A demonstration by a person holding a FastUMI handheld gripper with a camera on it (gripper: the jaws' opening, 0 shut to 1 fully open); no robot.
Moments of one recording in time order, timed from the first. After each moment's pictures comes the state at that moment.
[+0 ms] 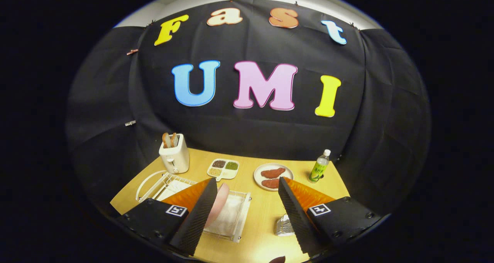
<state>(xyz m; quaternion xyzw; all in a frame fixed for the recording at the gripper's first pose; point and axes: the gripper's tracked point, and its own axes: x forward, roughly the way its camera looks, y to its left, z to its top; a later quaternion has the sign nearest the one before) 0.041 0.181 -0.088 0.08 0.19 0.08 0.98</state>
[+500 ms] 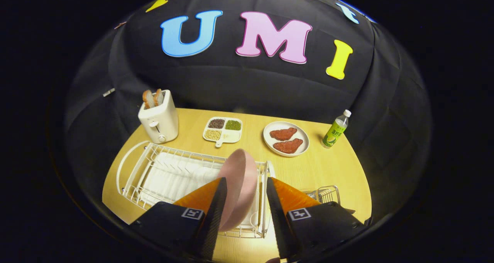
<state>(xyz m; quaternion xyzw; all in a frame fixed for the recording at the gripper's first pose) 0.082 0.269 -0.210 0.05 0.34 0.01 0.94</state>
